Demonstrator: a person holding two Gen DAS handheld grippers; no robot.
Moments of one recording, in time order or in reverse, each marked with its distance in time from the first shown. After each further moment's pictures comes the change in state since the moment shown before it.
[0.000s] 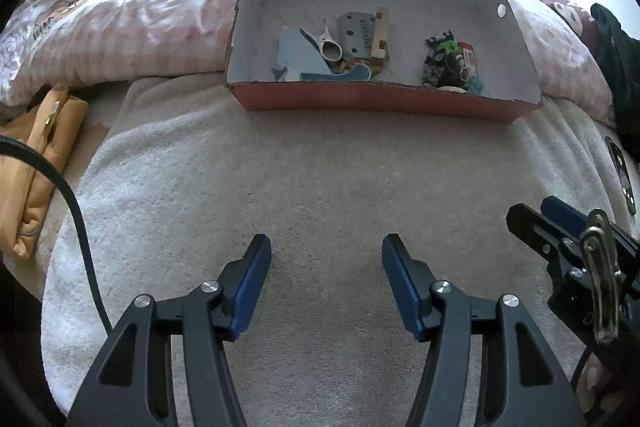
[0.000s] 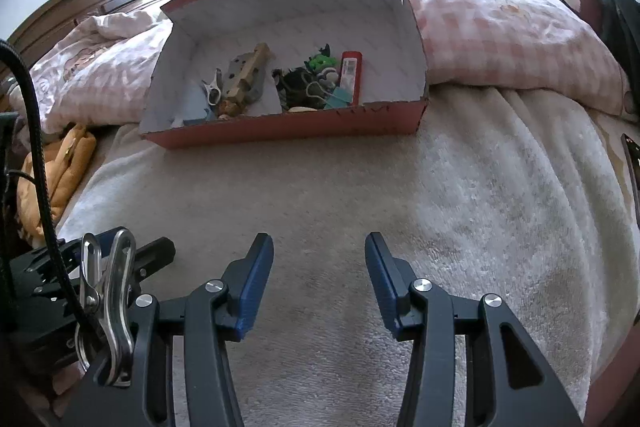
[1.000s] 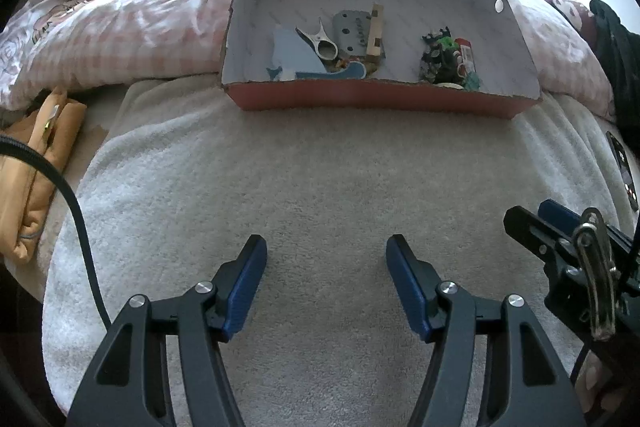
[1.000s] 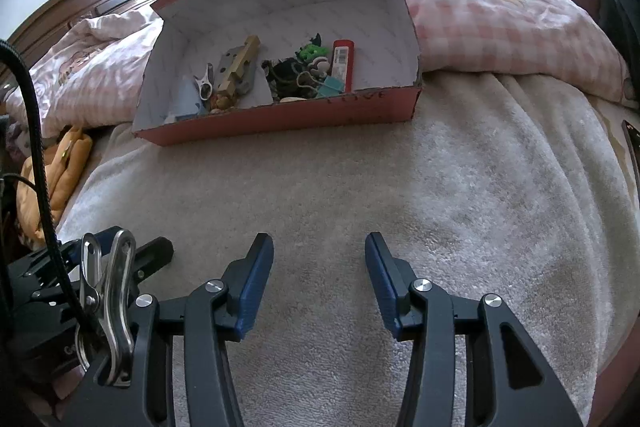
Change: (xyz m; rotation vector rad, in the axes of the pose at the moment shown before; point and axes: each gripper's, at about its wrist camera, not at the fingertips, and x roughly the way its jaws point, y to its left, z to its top) left arm 0.000 -0.003 -0.001 0.008 -0.005 0.014; right arm 0.002 -0.005 -0.003 0.028 0.022 0.001
